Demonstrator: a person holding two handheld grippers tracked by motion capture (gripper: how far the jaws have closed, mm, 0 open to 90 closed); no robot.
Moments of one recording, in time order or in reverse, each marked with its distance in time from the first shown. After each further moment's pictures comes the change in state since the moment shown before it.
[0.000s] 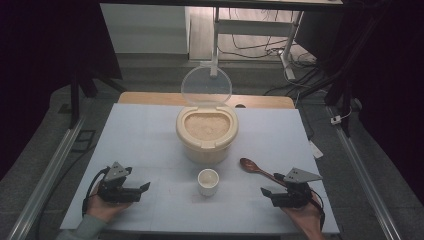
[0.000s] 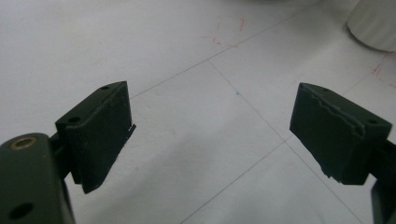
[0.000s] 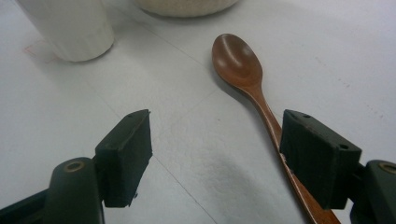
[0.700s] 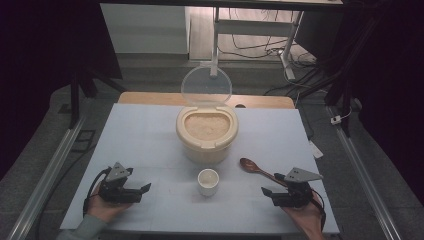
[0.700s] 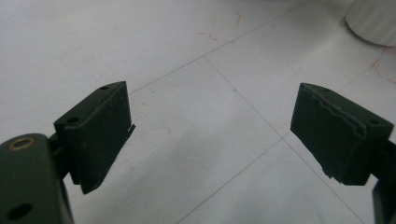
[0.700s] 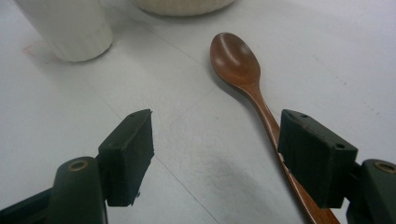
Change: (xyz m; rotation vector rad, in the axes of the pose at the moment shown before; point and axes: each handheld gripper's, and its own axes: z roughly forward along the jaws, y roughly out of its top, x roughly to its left) left arm -0.001 0.000 0.003 0.018 -0.013 0.008; right arm -0.001 0.002 -0.002 0.016 -0.005 0.007
